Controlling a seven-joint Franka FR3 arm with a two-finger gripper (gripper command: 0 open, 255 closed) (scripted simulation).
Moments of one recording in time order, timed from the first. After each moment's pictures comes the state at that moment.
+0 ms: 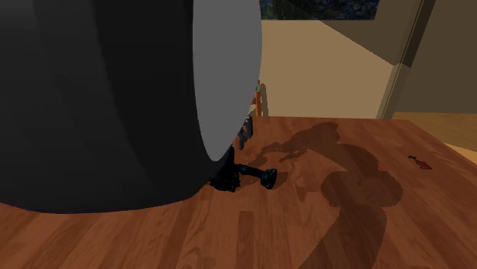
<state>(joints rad) -0.04 0.22 0.13 -1.73 0.00 1.93 0.16</state>
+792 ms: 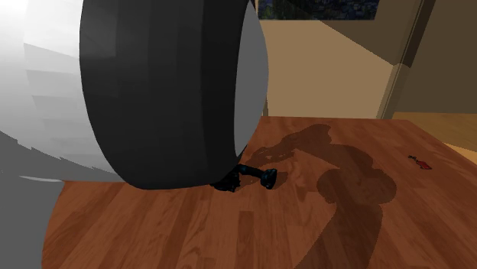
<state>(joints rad) -0.03 0.31 0.12 -1.71 -0.02 2.01 0.18</state>
